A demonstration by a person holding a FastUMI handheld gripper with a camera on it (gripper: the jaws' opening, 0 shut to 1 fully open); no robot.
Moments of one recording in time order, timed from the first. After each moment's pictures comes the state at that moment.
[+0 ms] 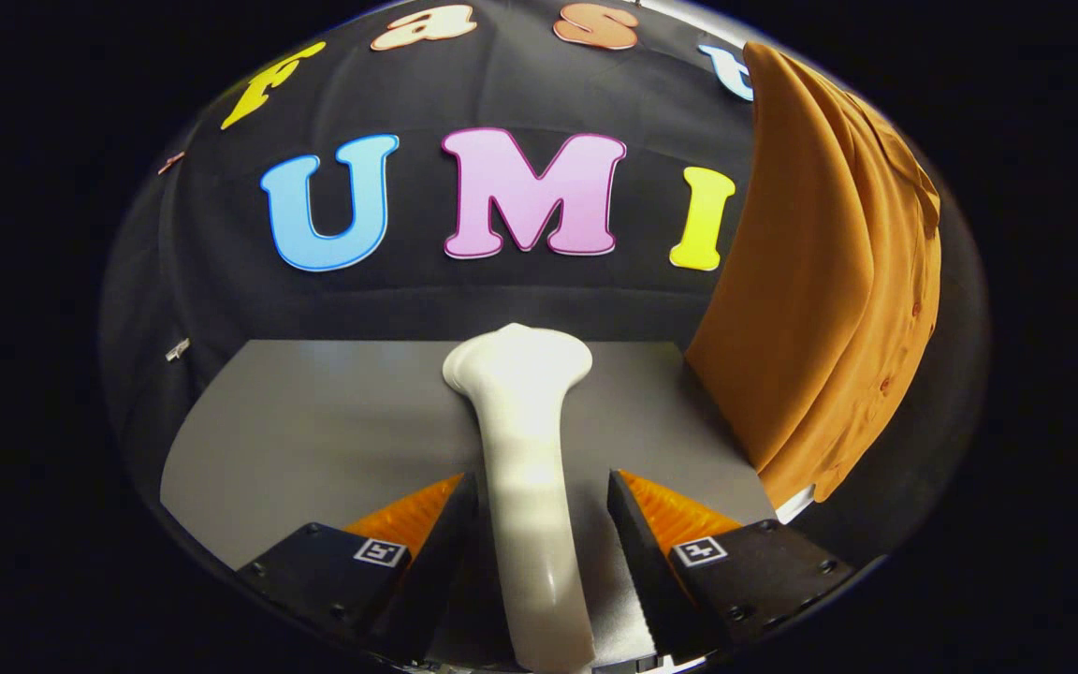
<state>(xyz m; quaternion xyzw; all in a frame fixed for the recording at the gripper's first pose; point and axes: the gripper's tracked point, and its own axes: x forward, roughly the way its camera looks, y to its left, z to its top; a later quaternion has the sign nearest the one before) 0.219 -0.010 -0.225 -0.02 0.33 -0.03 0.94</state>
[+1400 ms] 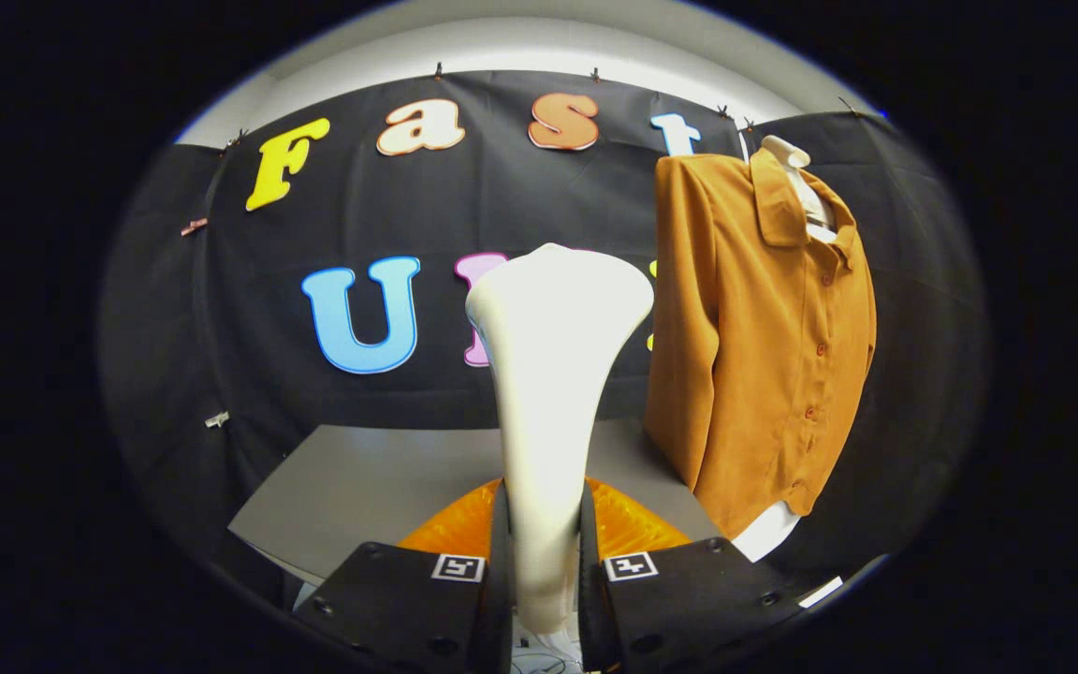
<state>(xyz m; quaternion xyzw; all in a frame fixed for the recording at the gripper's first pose) 0.121 -0.003 -0.082 0.03 0.13 -0.03 0.99</state>
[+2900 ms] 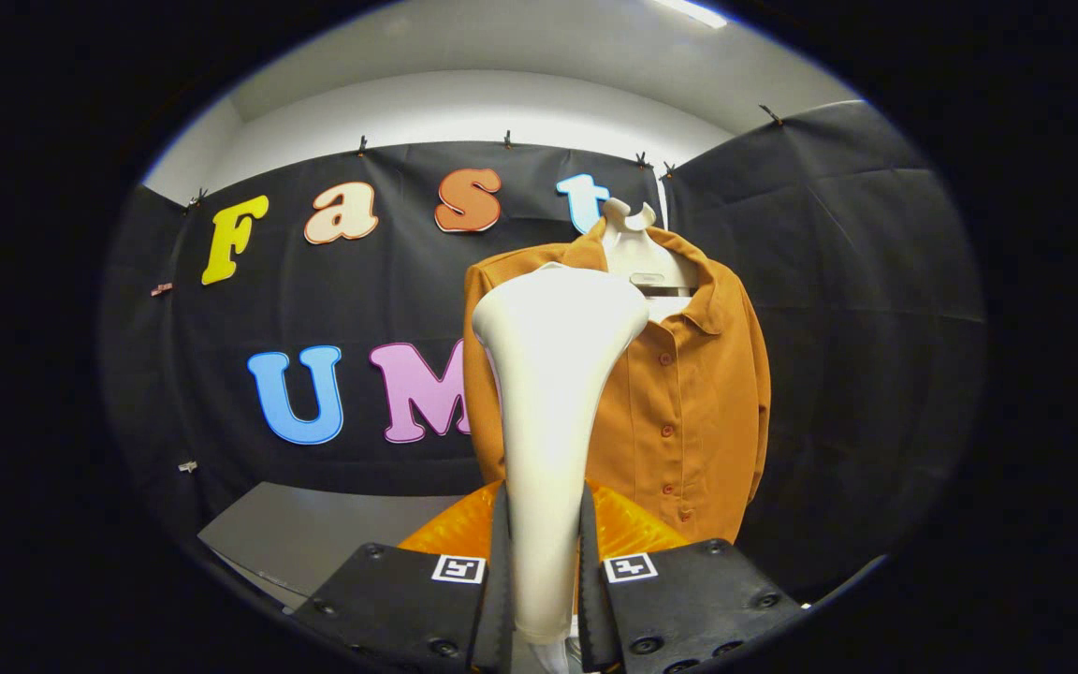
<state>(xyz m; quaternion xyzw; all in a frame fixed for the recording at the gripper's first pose) 0.098 -0.211 -0.015 0.05 0.05 -0.09 0.99</state>
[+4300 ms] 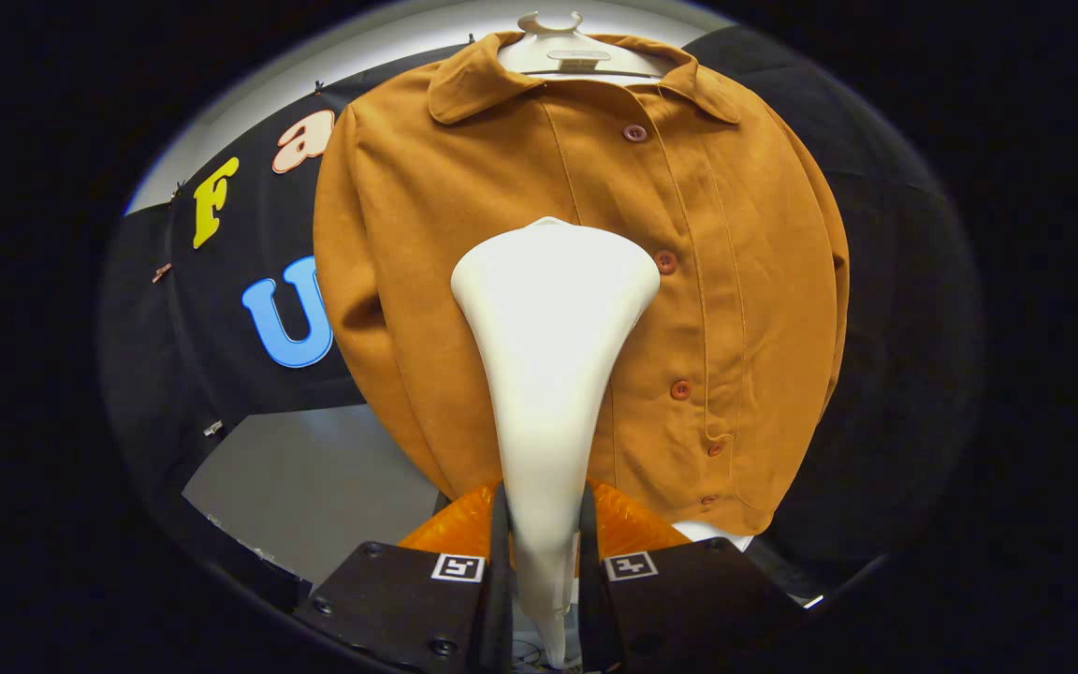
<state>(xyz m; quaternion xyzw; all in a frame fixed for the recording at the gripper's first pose) 0.163 -0.288 -0.188 0.10 0.22 -0.01 0.97</state>
